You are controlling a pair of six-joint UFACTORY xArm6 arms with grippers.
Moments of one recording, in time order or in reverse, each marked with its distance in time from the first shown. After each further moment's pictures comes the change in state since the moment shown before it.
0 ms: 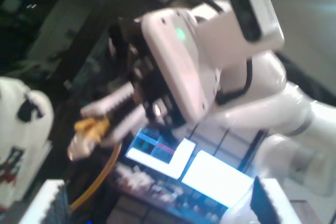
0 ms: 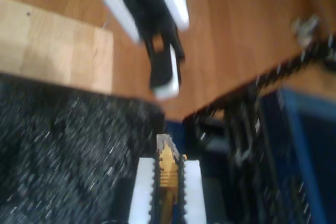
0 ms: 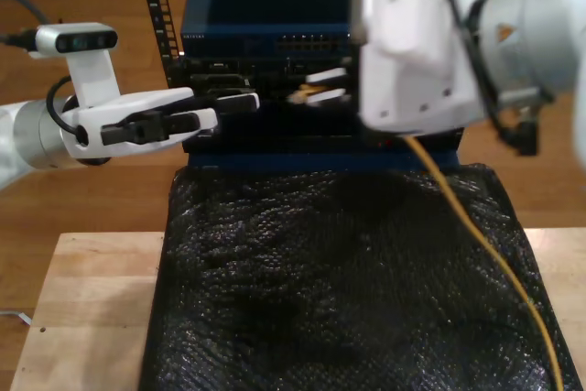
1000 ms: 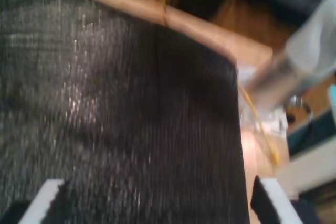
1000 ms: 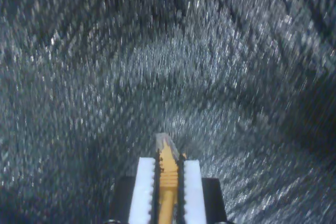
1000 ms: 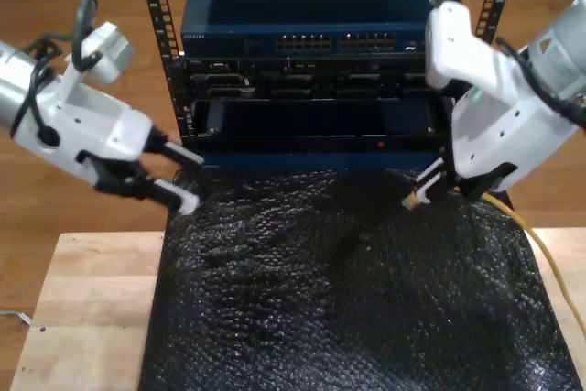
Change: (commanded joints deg) left arm -0.1 -13.7 -7.6 42.3 -19.2 -0.1; right arm -11.9 11.3 -3.3 -14.0 22.4 11.6
